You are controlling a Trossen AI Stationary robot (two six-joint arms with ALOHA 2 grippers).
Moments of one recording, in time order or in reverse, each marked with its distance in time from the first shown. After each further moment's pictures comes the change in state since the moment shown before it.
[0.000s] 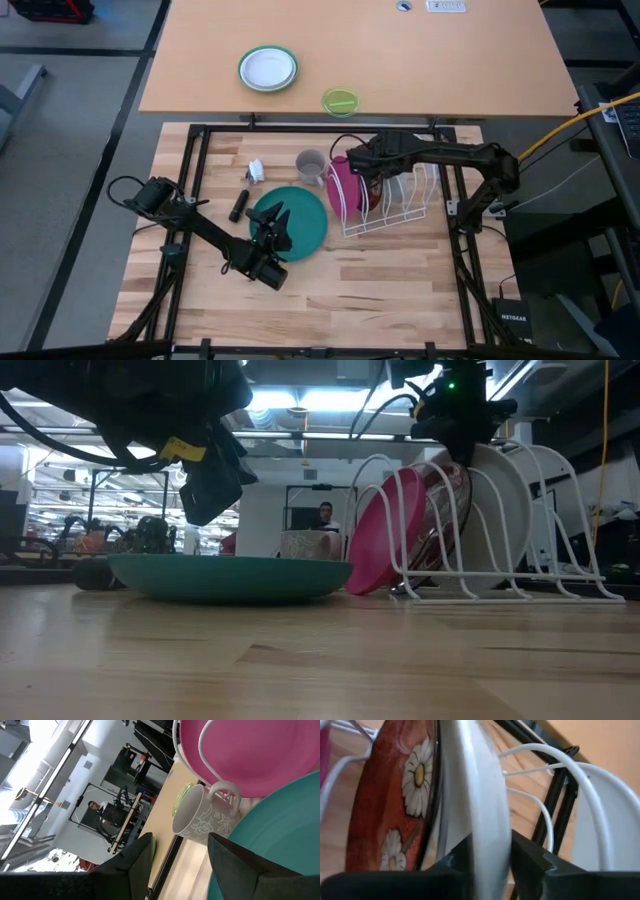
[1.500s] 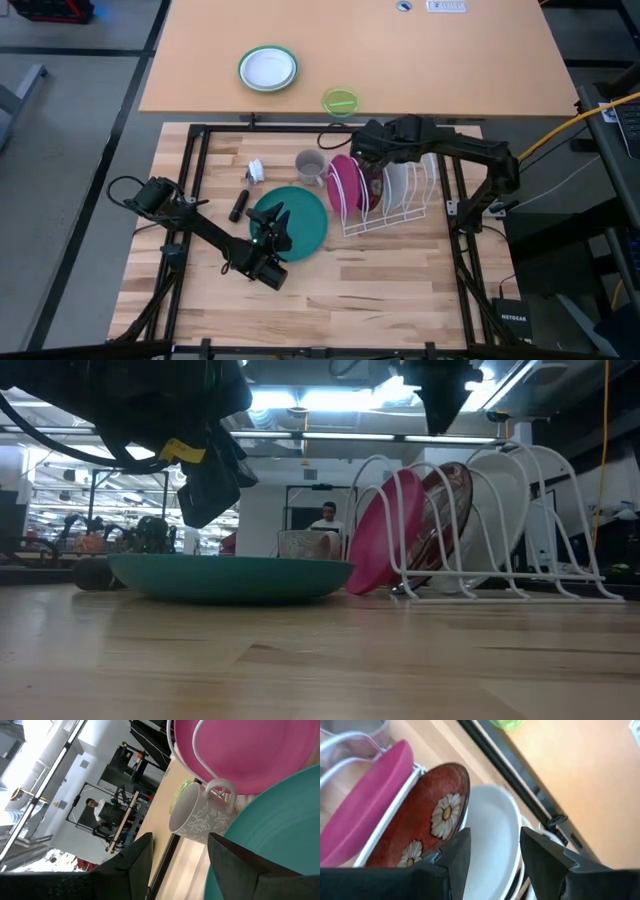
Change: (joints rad) left arm 0.000 0.000 0.000 -0.001 0.020 0.009; right arm 0.002 -0.001 0.269 -0.006 0.064 -0.413
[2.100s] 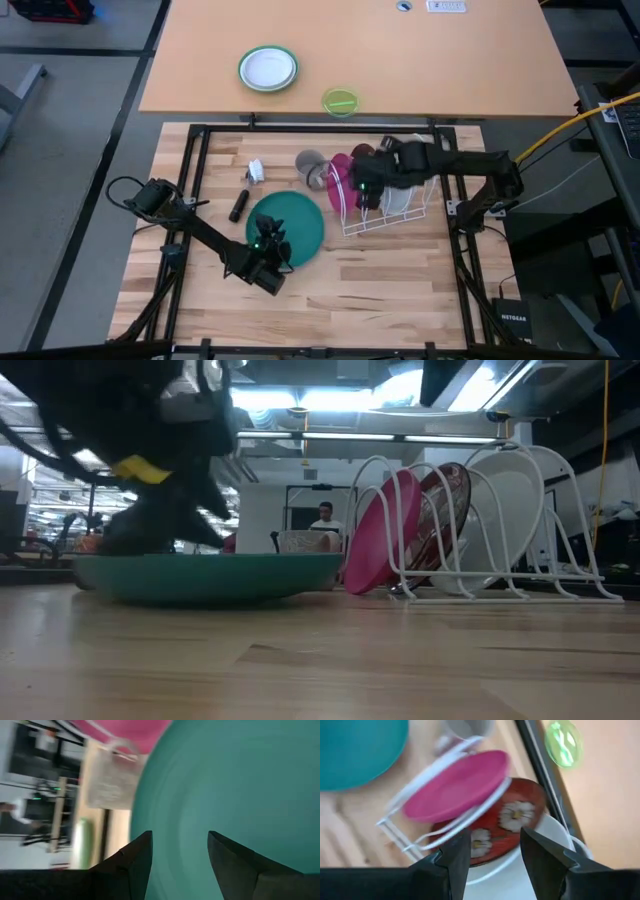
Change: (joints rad) left arm -0.044 0.000 0.000 0.003 0.440 0.138; right arm 0.235 0.001 0.039 0.058 -0.076 -0.139
